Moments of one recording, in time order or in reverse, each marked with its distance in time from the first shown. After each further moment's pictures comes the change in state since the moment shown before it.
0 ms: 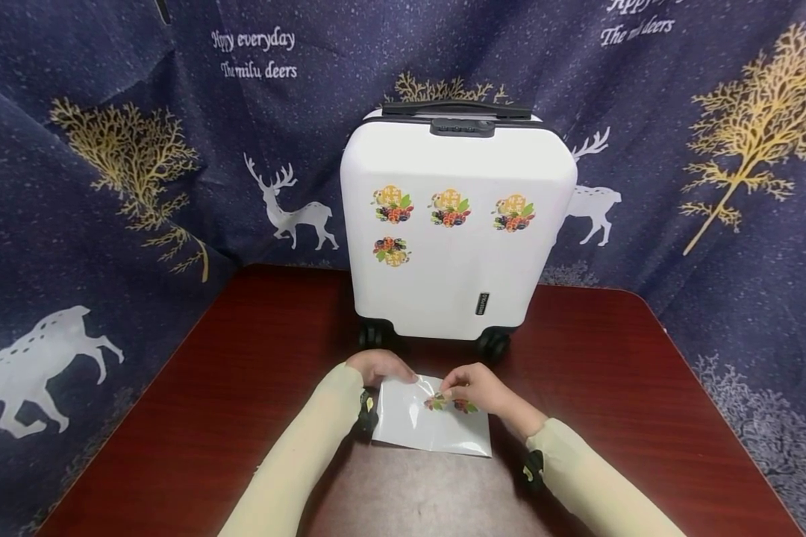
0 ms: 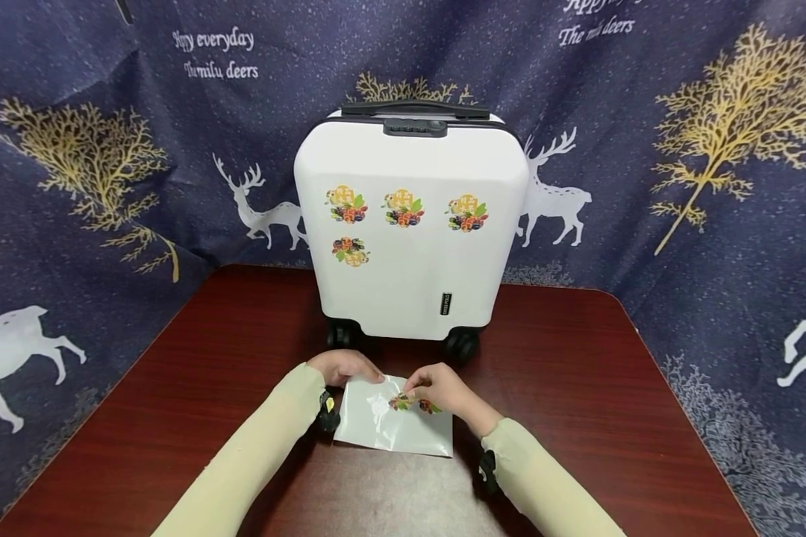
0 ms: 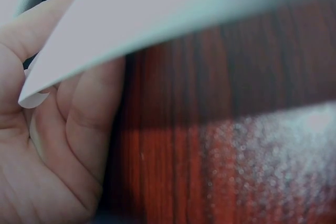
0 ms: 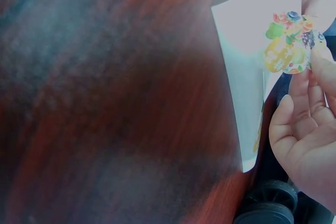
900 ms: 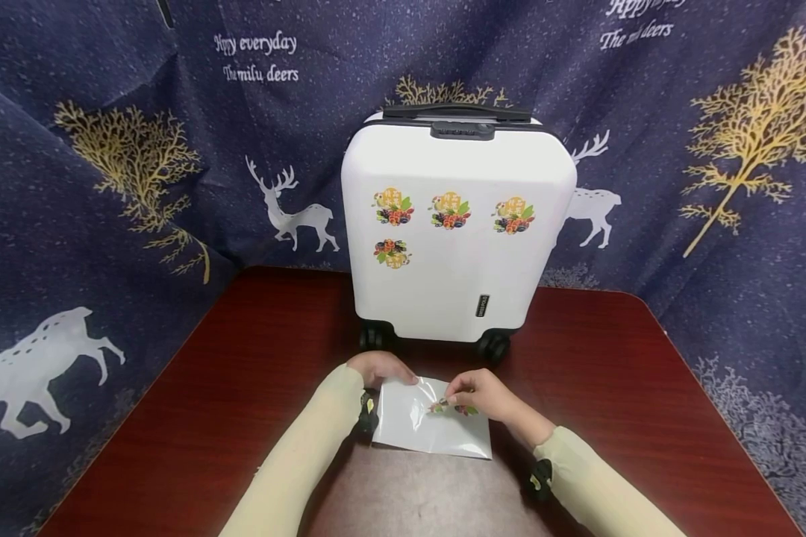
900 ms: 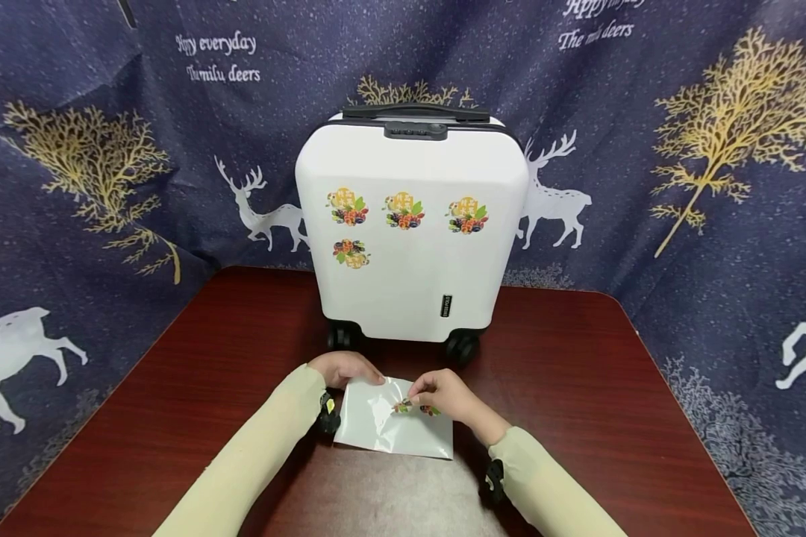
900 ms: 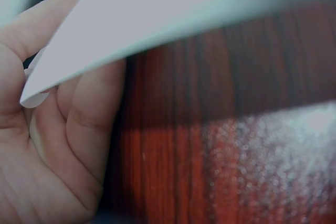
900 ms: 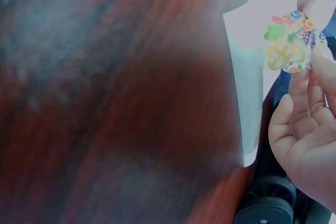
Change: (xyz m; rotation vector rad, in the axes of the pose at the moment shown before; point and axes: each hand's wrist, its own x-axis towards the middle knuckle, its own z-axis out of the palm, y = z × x) left_hand 0.000 -0.001 0.001 0.002 0.002 -0.004; right_hand -0.008 0.006 0.000 0.042 0.000 -0.028
